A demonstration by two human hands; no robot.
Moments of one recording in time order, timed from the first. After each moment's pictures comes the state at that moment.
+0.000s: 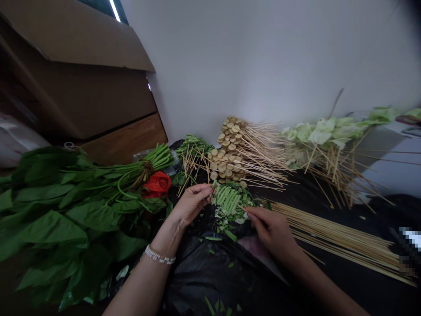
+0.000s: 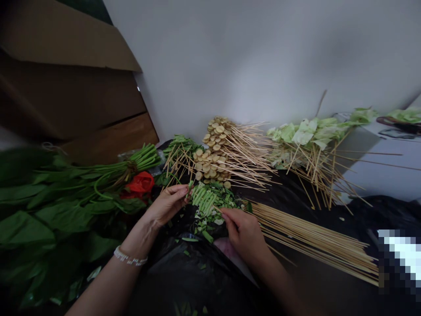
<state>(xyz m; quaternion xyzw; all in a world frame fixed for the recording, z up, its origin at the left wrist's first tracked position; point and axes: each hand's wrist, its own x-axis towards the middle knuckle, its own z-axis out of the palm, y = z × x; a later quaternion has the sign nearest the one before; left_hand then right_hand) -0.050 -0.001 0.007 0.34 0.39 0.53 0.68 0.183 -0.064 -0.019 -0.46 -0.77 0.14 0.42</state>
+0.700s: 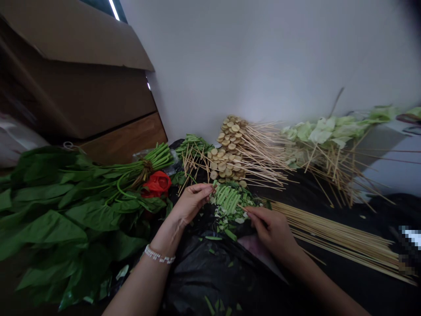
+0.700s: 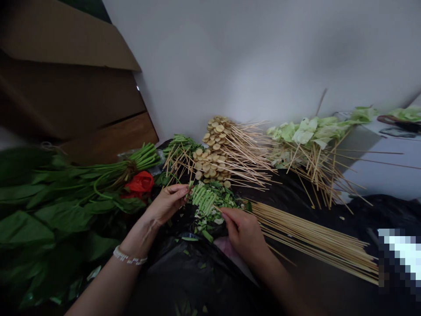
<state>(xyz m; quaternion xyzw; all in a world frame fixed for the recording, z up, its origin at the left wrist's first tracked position) -0.048 -0.001 0.008 0.35 0.40 0.54 0.66 0.182 -0.064 -0.018 -0.46 -0.77 0.14 0.42</state>
